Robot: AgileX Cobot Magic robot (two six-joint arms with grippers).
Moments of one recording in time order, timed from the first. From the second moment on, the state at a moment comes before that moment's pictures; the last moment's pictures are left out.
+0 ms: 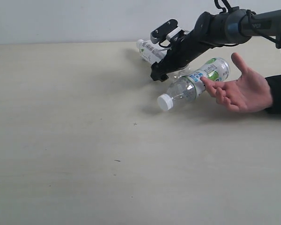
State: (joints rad) left arm -0.05 0.01 0.00 0.17 0.13 -0.24; right arm 0.15 2.43 -1.79 0.41 0.46 -0.78
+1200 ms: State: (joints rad) left arm -0.05 0.01 0.00 0.17 0.13 -0.24; right arm 0.15 2.07 -1.71 0.08 0.70 -0.22
